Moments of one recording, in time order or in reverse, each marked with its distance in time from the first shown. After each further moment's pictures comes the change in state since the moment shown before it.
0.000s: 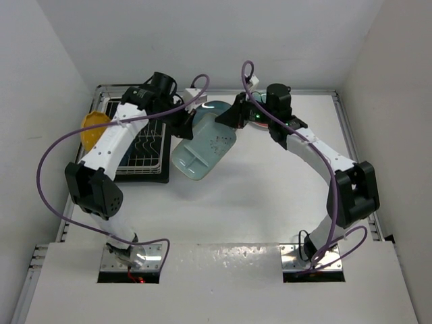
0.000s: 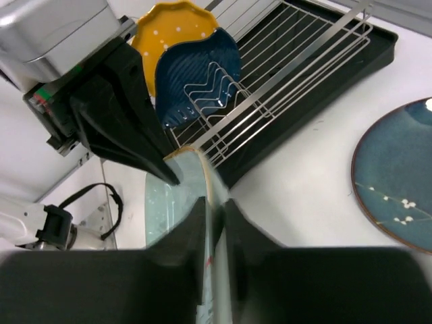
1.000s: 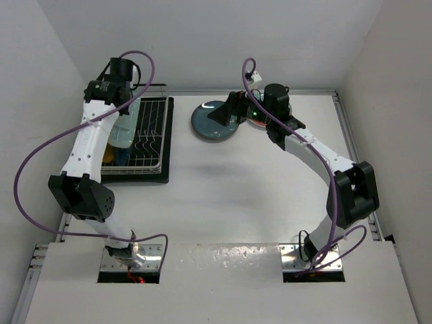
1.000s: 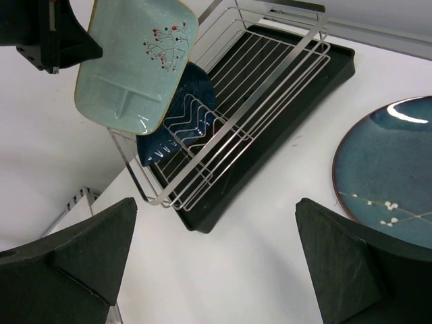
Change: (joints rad) left arm 0.248 -0.064 0.086 0.035 -1.055 -0.271; right arm 0.034 0.006 0.007 0.037 0.187 0.097
